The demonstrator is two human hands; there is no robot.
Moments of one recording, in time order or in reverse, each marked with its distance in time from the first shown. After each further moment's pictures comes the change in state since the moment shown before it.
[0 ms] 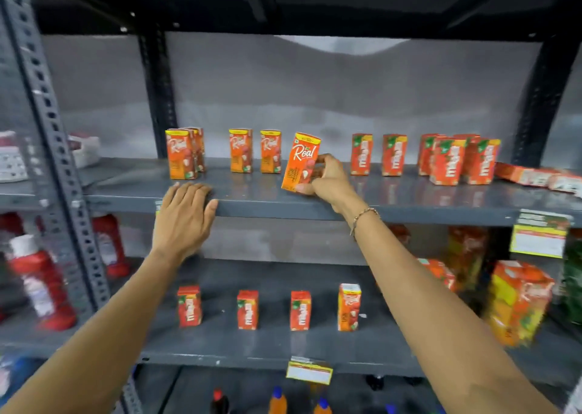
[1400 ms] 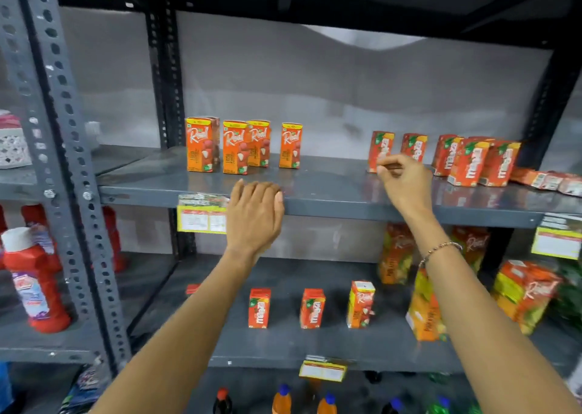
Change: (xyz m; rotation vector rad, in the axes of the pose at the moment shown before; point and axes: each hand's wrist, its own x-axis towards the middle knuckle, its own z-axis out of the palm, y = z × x) left_hand 0.009 0.054 0.021 -0.179 0.170 0.042; right_hand -0.027 0.008 -0.042 -0.425 0.483 -0.281
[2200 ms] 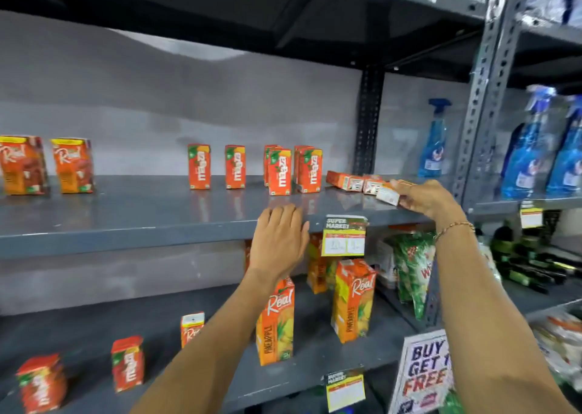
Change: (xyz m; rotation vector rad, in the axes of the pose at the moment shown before) left_hand 0.044 0.384 0.090 -0.130 -0.049 0.286; right_hand 0.103 0.263 -0.318 0.293 0.041 0.705
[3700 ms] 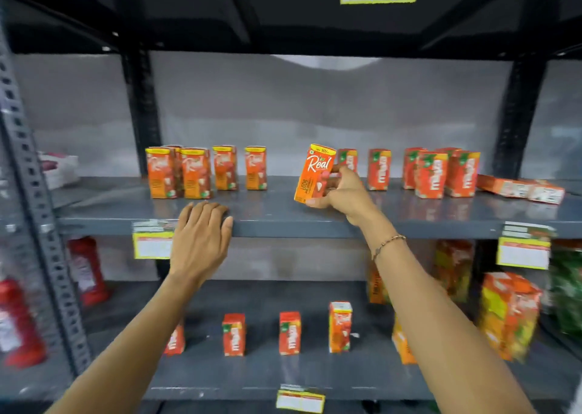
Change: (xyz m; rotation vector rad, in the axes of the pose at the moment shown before) left_hand -0.154 -0.342 -0.141 0.269 -0.043 -0.295; right_hand -0.204 -0.048 0.365 -0.012 -0.608 -0.296
